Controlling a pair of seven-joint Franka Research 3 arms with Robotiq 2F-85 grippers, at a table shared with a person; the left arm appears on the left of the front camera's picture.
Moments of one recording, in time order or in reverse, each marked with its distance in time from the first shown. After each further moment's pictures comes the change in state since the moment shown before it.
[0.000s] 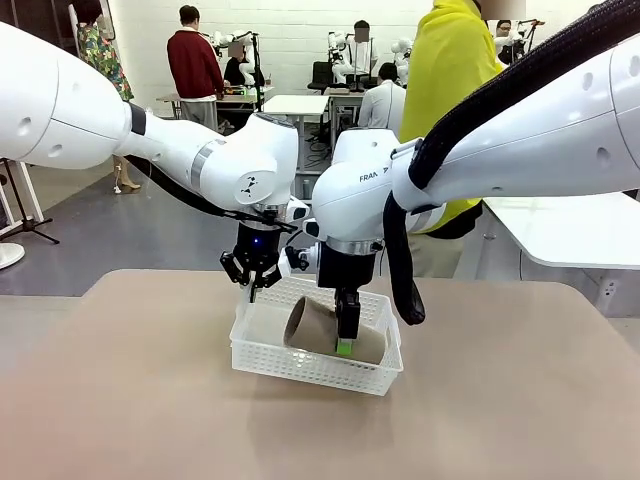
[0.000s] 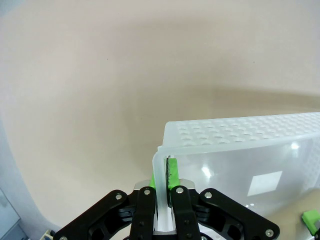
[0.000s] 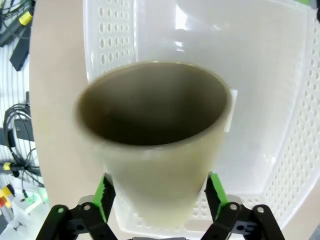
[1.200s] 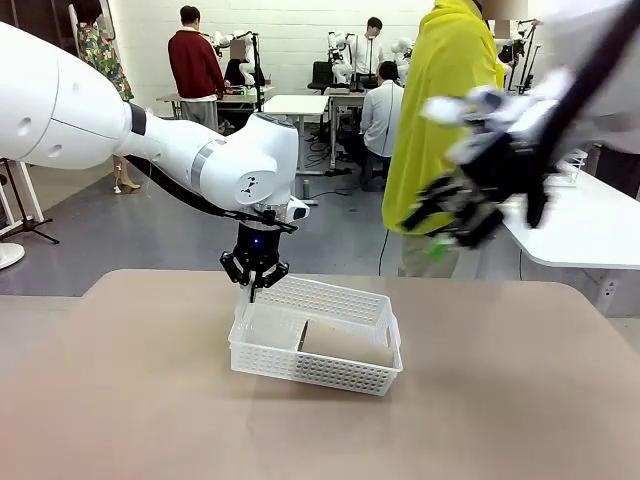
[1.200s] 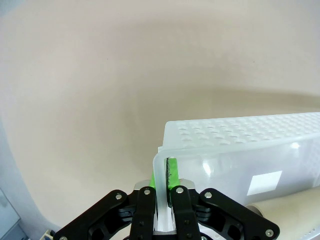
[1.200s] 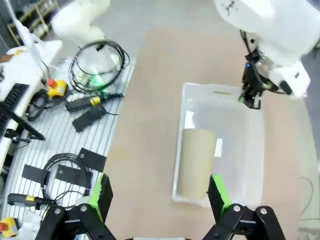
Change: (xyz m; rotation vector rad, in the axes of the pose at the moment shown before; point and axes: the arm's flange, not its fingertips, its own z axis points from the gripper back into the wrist) left arm 0.000 0.000 0.000 0.001 0.000 0.000; right arm -0.210 0.101 0.178 -0.044 -0.767 0.135
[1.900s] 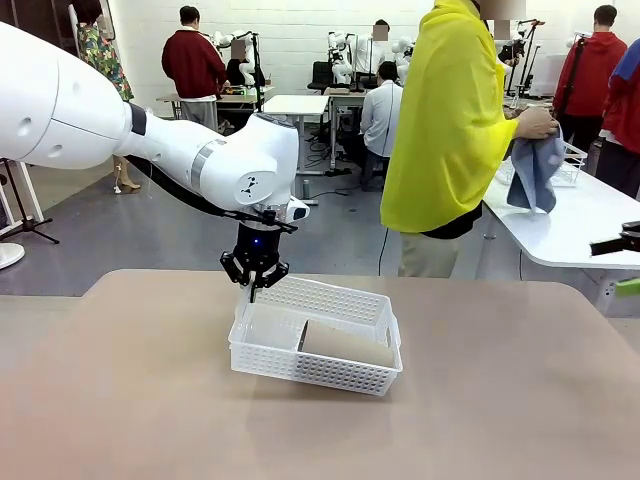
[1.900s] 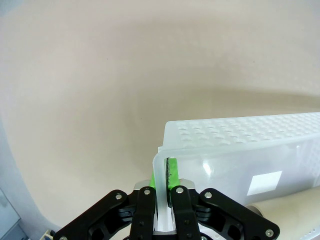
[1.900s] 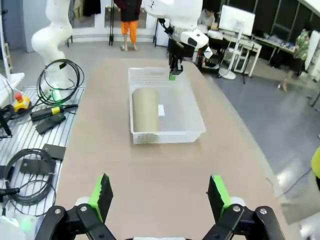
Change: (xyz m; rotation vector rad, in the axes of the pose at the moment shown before) left arm 0.000 0.000 0.000 0.000 0.000 -0.001; right arm -0.257 0.051 0.132 -0.329 -0.333 -0.033
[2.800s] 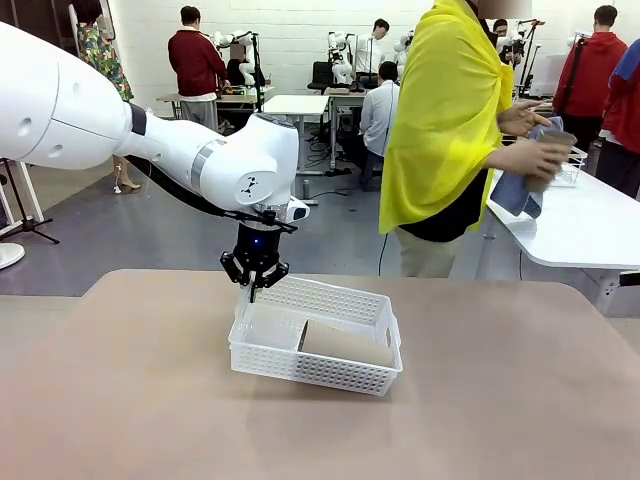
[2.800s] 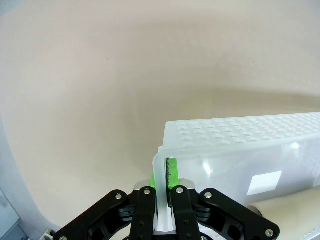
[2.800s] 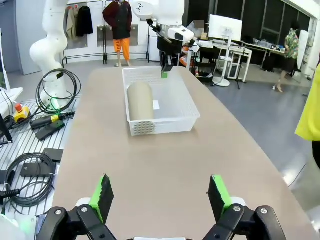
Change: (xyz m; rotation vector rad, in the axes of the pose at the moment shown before) left arm 0.000 0.000 0.000 0.000 0.000 0.000; right arm -0.072 -0.002 0.026 -0.027 -0.086 -0.076
